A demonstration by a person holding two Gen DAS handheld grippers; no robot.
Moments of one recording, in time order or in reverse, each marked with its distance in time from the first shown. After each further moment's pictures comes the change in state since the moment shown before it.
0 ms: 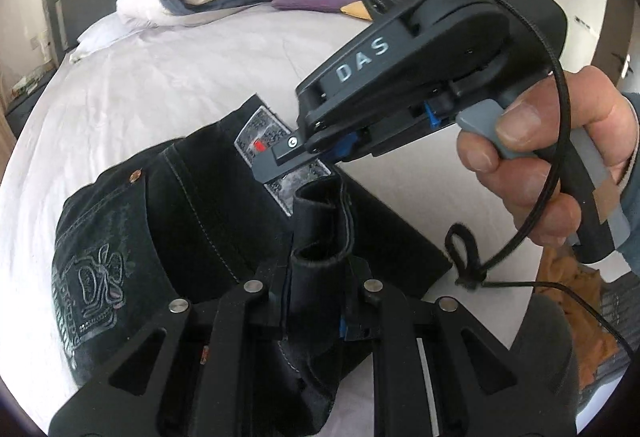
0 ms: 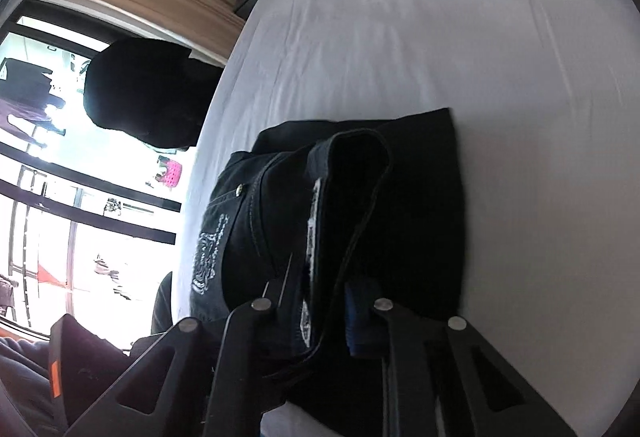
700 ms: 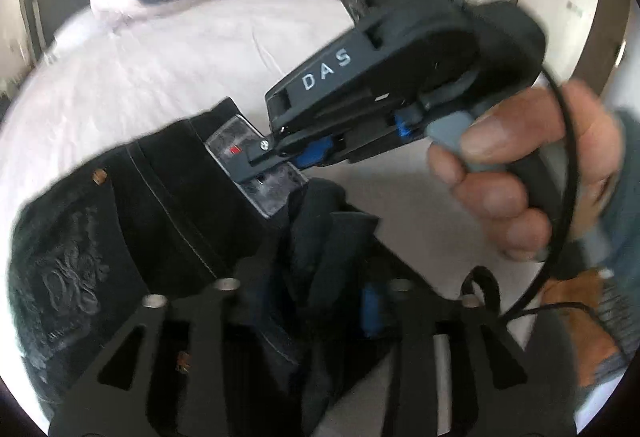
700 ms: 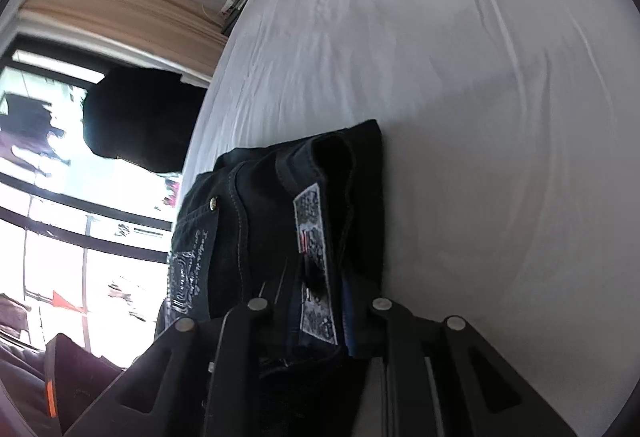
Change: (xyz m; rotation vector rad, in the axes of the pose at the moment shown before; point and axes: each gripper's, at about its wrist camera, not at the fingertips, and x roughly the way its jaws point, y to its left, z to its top) left arm 0.044 -0.022 0.007 -0.023 0.069 -0.098; right arm 0.012 -0.055 0.002 0.096 -0.045 0.066
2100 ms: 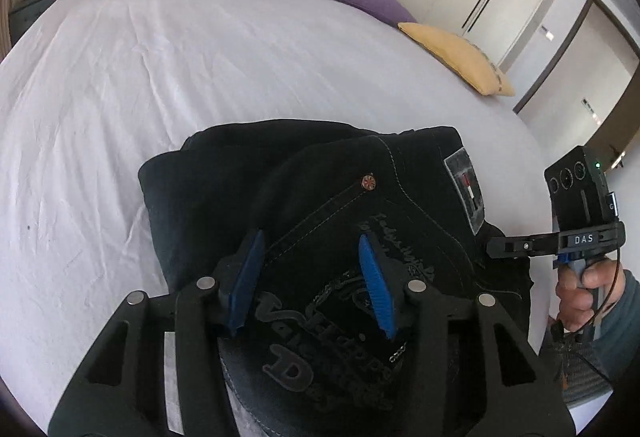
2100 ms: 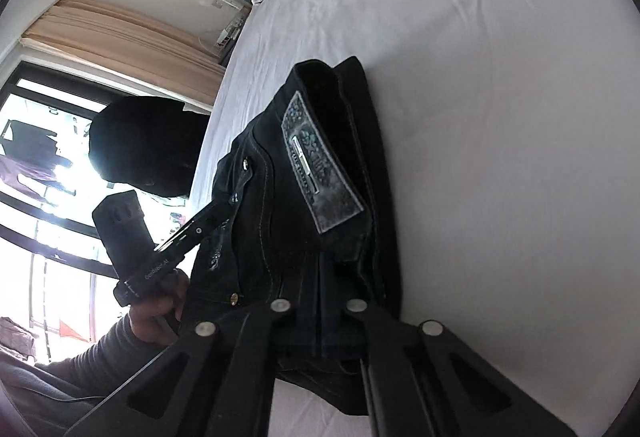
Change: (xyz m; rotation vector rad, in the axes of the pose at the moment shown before) left arm -0.017 0.230 -0.029 -0.255 -0.047 -0.068; right arm -0.002 0.011 -0.069 0.070 -0.124 0.001
